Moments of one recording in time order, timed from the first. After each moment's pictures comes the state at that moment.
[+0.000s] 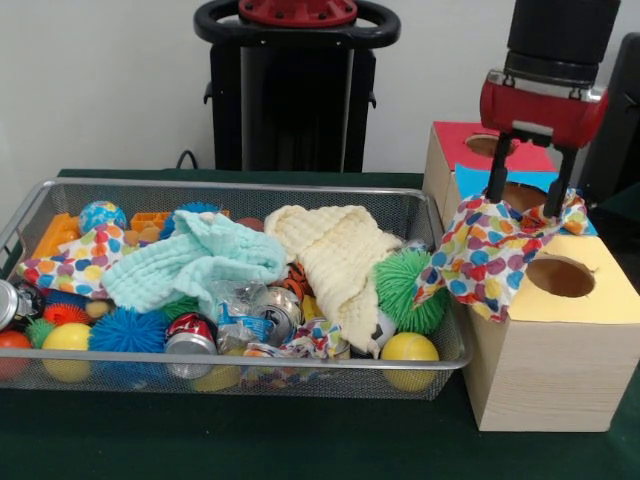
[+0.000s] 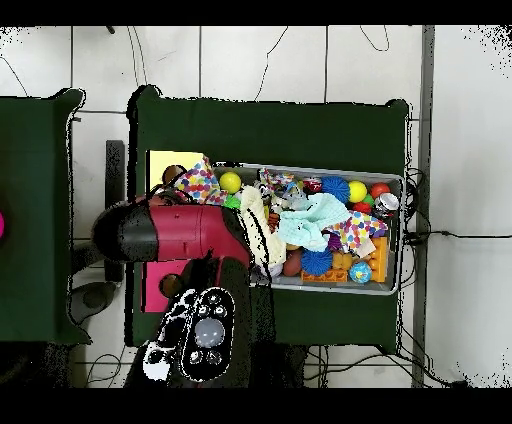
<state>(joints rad) 0.18 -0.64 -0.19 1.55 0.07 0.48 2.31</state>
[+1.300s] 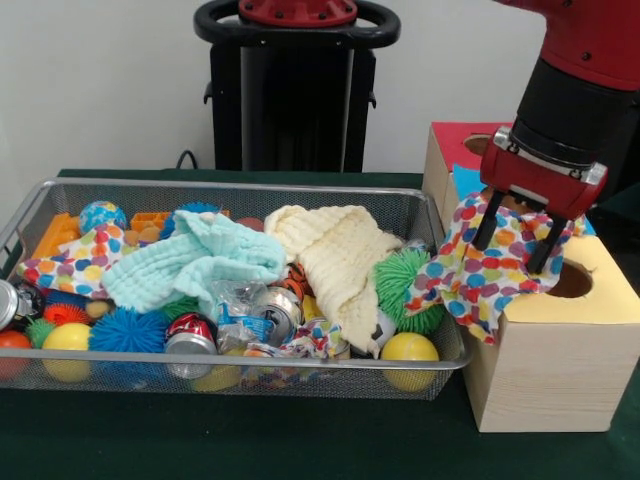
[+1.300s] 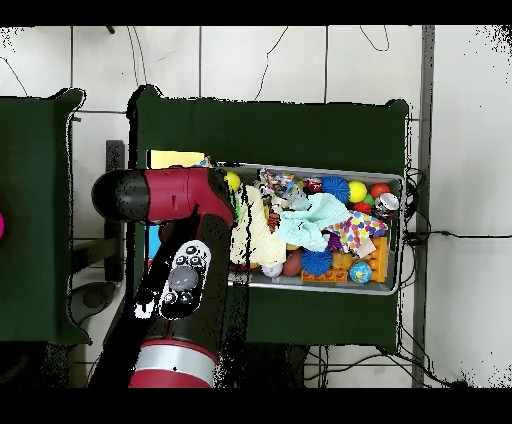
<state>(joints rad) 0.24 -0.42 -0.30 1.27 0.10 0.74 2.31</state>
